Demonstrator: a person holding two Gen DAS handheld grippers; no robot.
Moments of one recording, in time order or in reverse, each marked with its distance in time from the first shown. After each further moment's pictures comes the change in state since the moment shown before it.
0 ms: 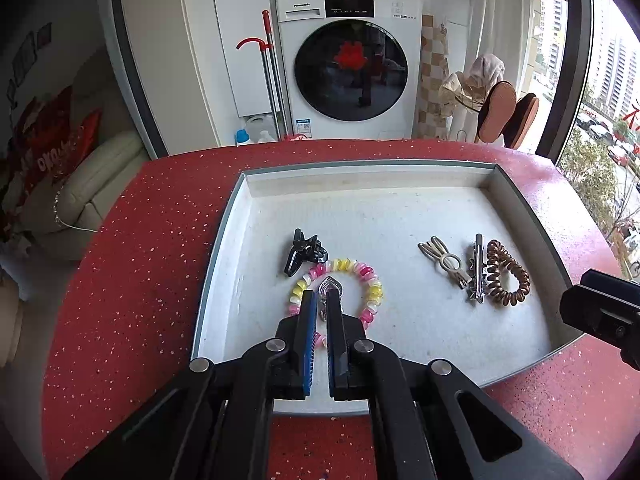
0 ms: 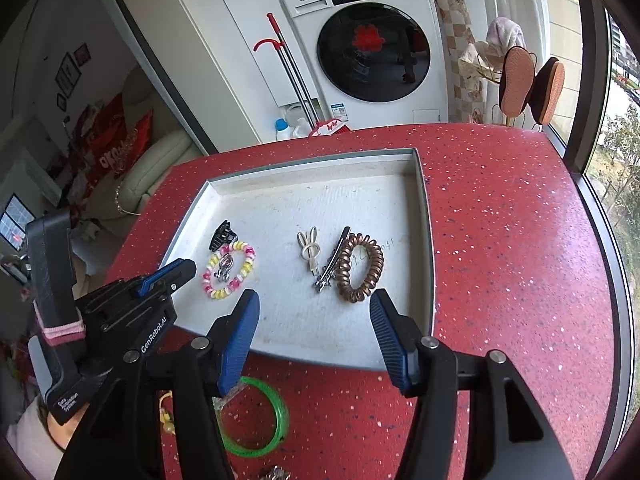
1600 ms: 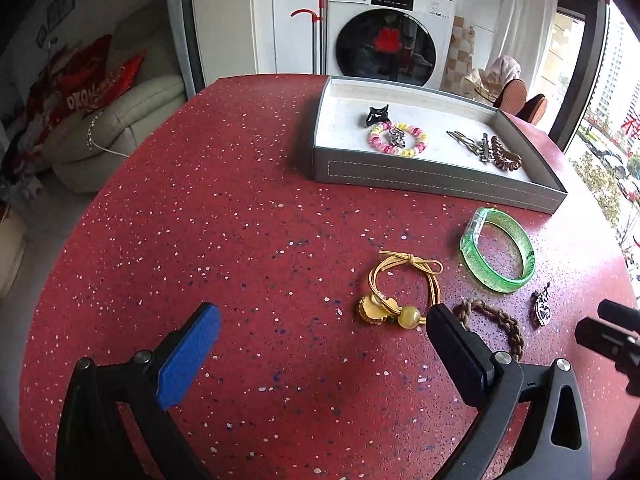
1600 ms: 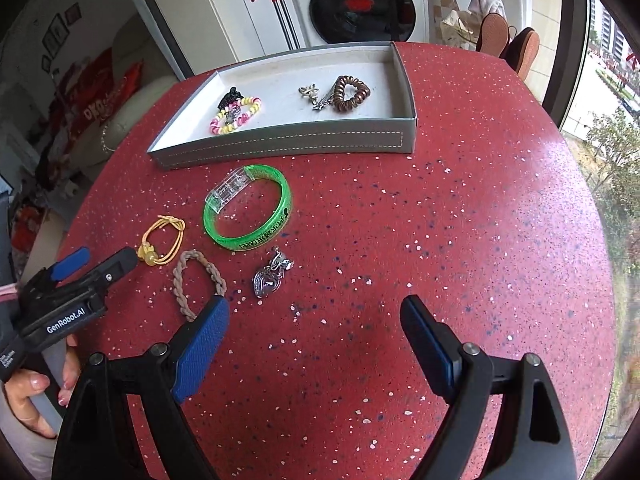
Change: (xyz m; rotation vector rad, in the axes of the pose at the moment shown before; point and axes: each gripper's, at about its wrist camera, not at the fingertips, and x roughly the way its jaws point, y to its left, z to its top) left arm -0.069 0.059 -0.152 -0.144 0.052 0.007; right arm -0.034 0.024 -0.146 -0.044 0.124 -0.123
